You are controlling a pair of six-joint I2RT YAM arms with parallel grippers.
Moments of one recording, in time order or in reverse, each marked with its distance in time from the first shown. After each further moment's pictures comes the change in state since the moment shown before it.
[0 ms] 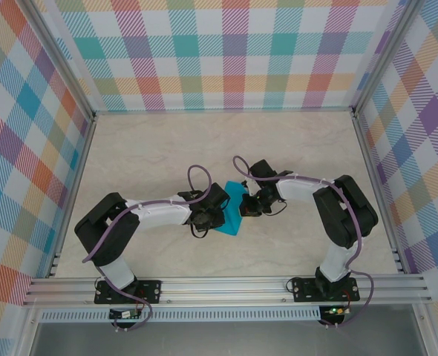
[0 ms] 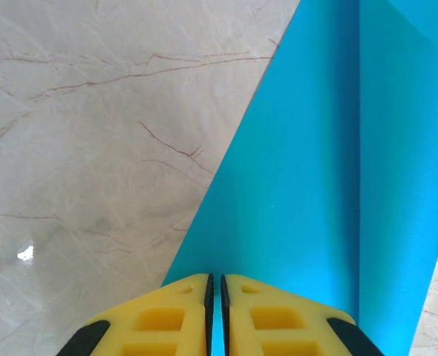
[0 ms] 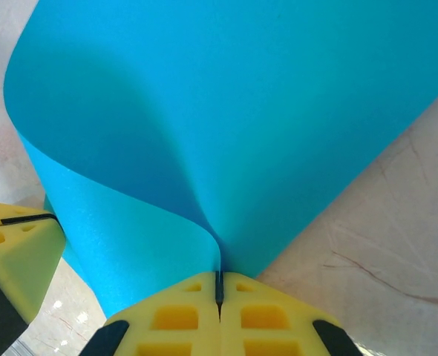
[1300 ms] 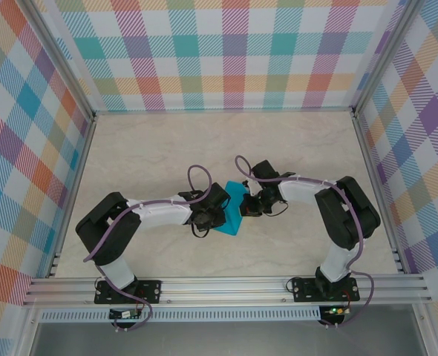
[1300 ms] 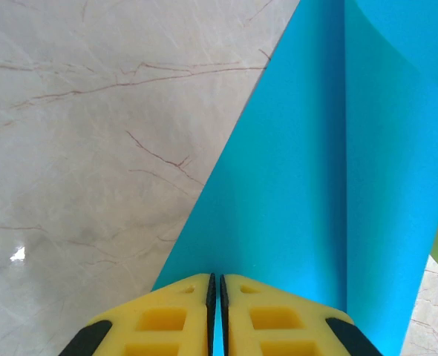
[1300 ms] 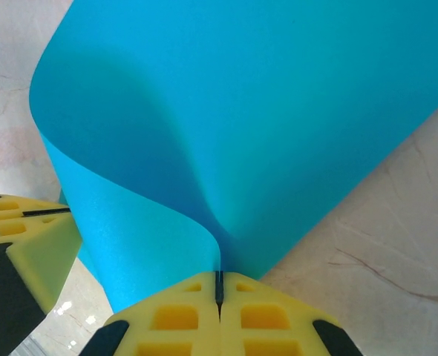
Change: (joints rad) left arm 0.000 0.009 0.000 0.024 0.000 -0.019; right arm -0.013 -0.017 -0.032 0.045 -0.027 0.004
